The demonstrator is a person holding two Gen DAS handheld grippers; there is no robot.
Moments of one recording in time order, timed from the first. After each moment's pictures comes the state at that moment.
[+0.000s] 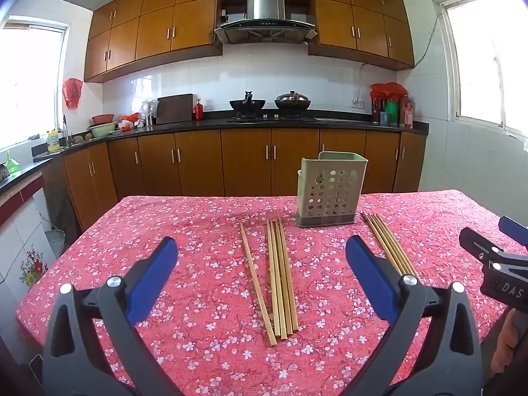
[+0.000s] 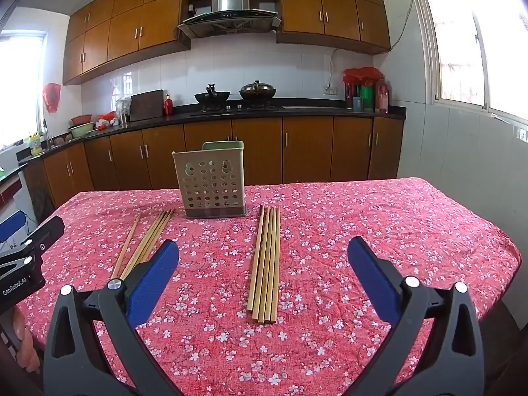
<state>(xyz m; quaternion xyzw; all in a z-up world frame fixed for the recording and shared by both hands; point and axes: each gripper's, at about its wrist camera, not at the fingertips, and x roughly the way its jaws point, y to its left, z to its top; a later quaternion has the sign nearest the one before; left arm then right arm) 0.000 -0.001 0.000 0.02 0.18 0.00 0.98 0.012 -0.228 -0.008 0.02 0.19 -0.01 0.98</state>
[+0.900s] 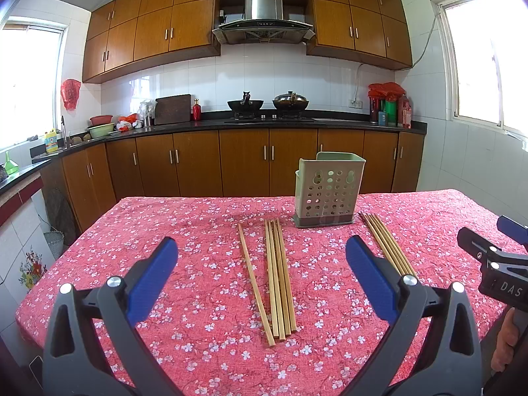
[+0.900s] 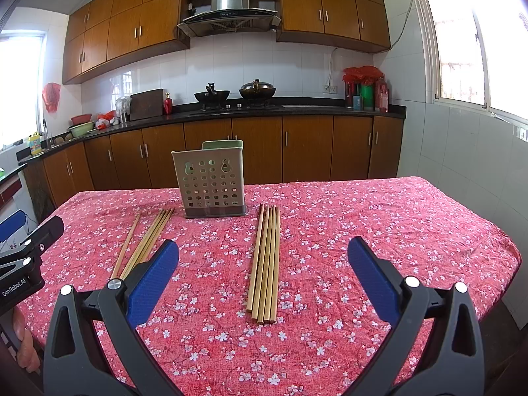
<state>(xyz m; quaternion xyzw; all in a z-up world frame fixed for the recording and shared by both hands) 0.000 -0.001 0.000 0.01 0.17 0.00 0.98 0.013 -0.229 -0.009 0.03 0.20 -0.01 0.98</state>
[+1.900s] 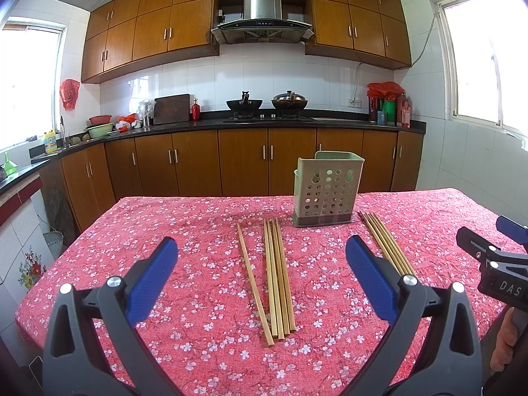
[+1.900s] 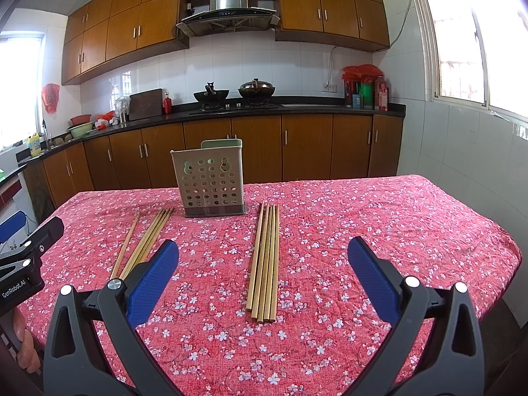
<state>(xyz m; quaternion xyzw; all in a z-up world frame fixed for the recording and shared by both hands) 0.000 0.000 0.000 0.01 0.17 0.00 0.98 0.013 -0.231 -0.011 0.03 0.20 -0.01 0.98</state>
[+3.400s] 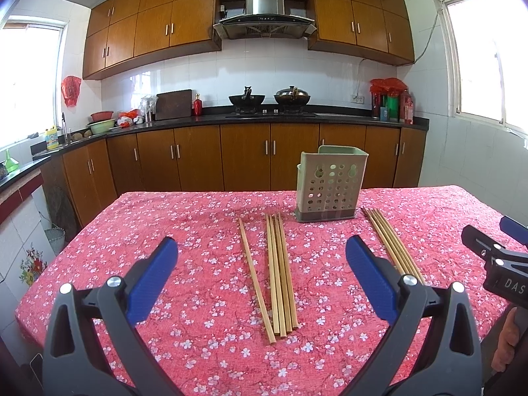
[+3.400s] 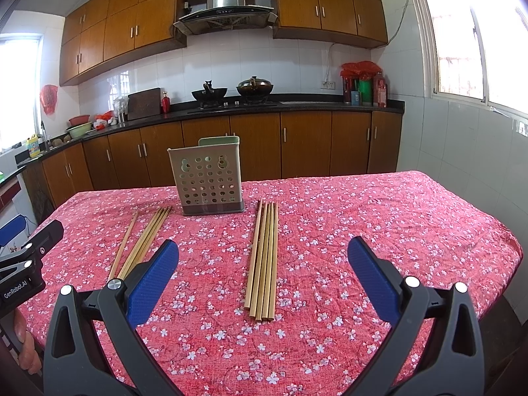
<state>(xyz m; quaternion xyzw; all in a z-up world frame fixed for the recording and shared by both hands) 0.002 -0.003 -0.008 0.01 0.18 0.01 0.98 0.011 -0.235 -0.017 0.03 0.20 -0.01 0.98</state>
